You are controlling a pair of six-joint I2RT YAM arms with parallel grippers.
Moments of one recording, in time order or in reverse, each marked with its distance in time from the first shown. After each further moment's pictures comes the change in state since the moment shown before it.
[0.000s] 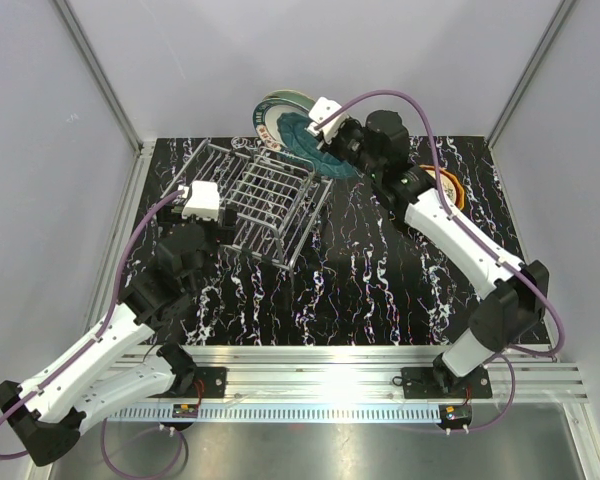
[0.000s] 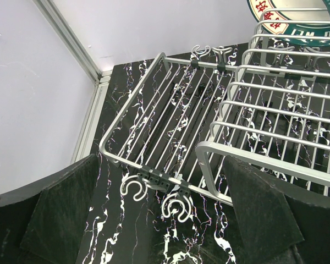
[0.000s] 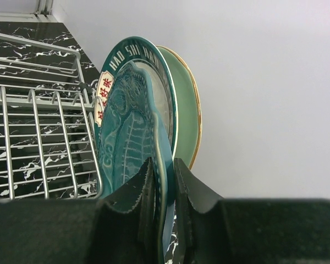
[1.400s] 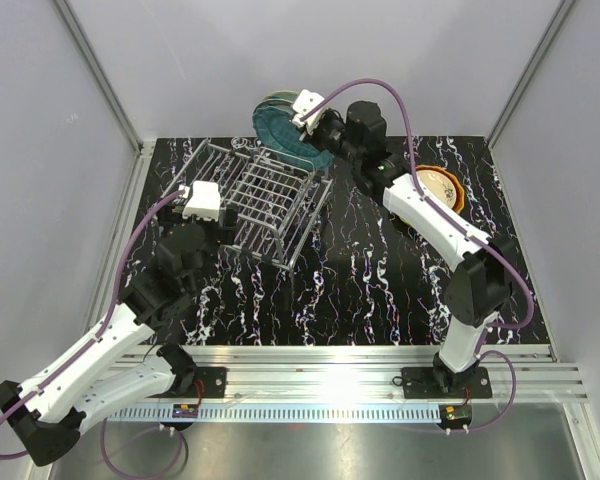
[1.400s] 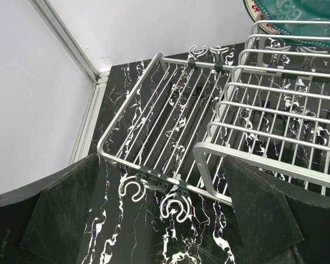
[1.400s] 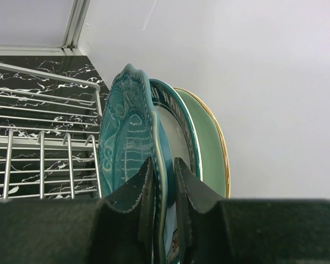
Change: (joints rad) left arm 0.000 0.000 0.000 0.000 0.012 0.001; right arm 0.000 0.200 0.145 0.106 -0.130 0.047
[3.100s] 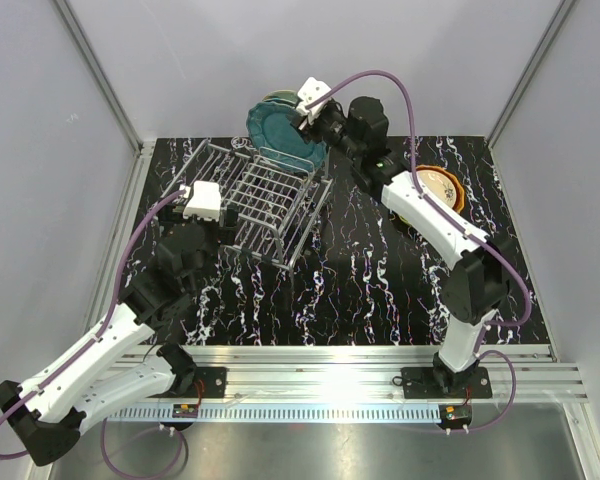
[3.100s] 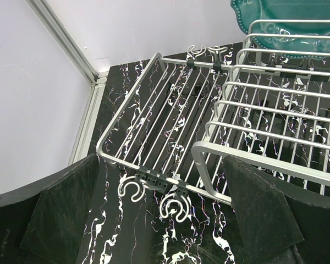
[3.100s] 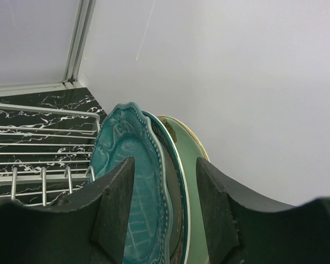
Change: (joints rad) left arm 0.000 0.001 0.000 -0.001 0.007 0.003; right arm 0.000 0.033 0.042 0.085 0.000 0.091
